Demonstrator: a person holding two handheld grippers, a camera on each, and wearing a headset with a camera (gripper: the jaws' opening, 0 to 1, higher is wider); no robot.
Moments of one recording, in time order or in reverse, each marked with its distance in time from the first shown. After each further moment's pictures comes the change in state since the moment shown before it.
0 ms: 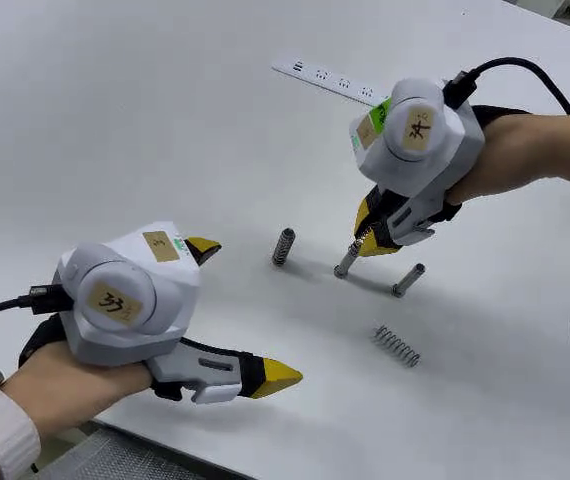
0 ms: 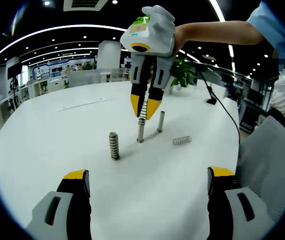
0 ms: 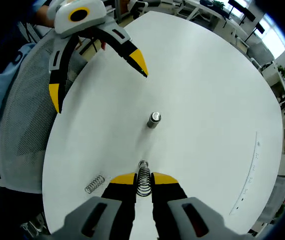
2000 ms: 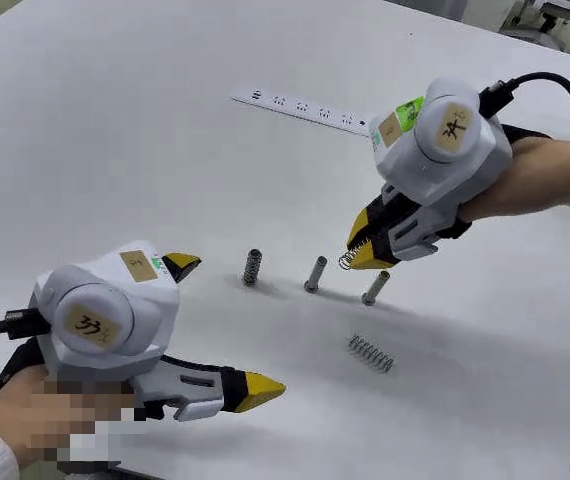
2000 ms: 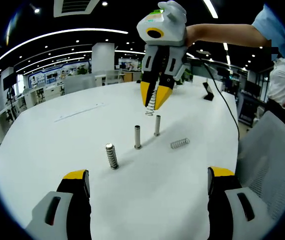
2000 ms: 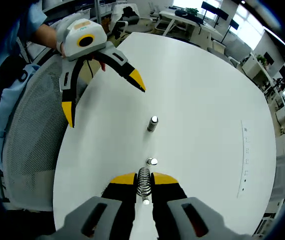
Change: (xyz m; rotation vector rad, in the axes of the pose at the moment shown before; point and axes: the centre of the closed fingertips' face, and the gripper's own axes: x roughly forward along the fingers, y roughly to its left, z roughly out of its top) left arm 0.003 -0.009 0.016 0.080 0.012 -0.007; right arm -0.045 0.015 -0.006 0.146 -0.165 -0.088
